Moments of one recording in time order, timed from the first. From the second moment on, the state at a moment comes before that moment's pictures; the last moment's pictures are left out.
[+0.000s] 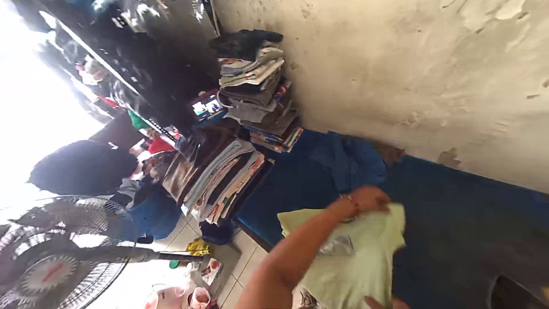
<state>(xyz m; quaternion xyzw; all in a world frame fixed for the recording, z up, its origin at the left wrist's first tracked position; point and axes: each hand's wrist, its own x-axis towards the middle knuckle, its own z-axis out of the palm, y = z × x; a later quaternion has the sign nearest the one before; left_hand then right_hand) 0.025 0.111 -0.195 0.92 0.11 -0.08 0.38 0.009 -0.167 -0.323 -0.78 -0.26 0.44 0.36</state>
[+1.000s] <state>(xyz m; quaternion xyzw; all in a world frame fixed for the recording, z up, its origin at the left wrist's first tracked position) -0.283 0.068 -0.343 0.91 0.09 0.12 0.39 0.009 -0.284 -0.345 -0.90 -0.40 -0.03 0.19</state>
